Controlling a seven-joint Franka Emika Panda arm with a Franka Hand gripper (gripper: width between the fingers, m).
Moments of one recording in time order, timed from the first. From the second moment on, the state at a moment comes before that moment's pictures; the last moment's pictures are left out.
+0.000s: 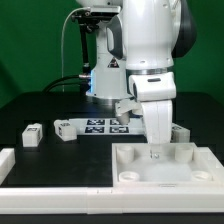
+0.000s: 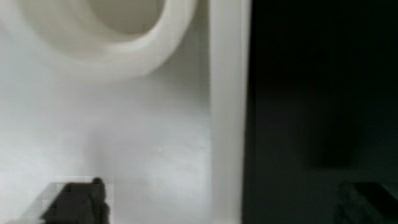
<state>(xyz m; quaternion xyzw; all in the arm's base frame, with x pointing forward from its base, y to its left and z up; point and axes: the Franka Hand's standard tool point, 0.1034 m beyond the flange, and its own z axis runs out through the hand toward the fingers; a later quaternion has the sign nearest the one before) 0.485 0.065 0.010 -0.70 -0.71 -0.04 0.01</state>
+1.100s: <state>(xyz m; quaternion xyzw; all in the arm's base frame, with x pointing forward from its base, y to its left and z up) 0.459 0.076 0.050 -0.77 -0.63 -0.05 -0.01</state>
